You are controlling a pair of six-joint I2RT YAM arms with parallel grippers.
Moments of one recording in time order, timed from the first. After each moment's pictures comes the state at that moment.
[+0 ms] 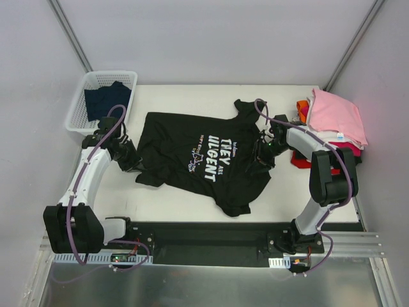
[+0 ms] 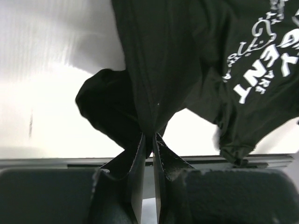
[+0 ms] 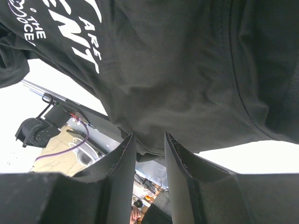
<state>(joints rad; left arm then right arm) 0.02 1.23 0.99 -0.98 0.30 -0.51 0.20 1.73 1.15 -0.92 -0.59 0.41</state>
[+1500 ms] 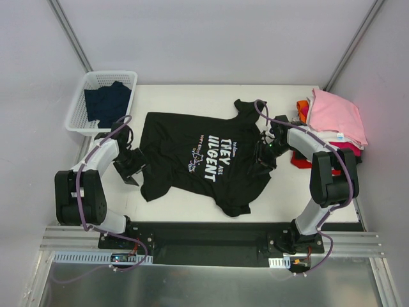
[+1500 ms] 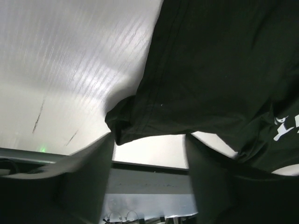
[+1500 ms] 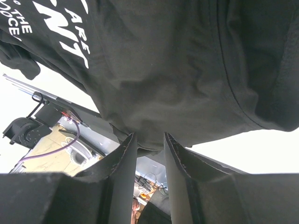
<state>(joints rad) 0.03 1.46 0.93 -0.97 0.21 -0.62 0.20 1.72 1.15 -0.96 -0.56 0.38</state>
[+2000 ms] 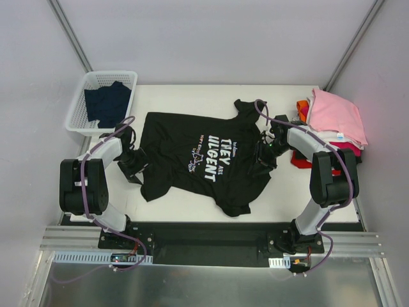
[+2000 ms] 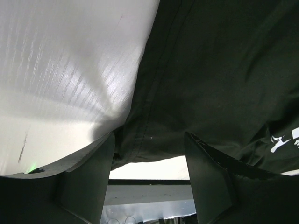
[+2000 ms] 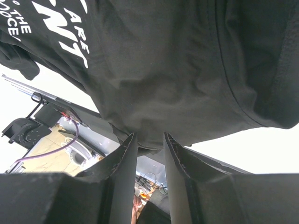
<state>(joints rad) 0.03 1.56 0.92 -0.84 0.23 -0.62 0.20 1.72 1.16 -0.97 -0.55 0.38</state>
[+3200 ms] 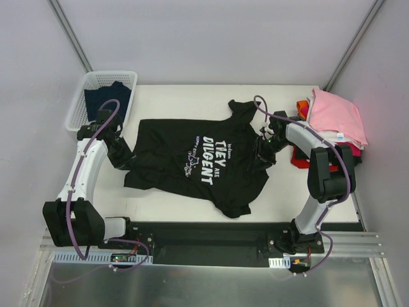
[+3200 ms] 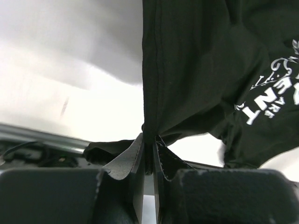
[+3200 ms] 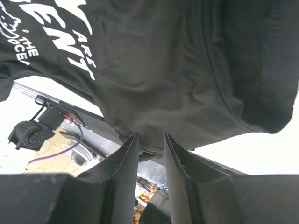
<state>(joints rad) 0.04 1.29 1.13 -1.15 0.14 -0.55 0.20 1.77 1.24 -1.00 -0.54 0.37</state>
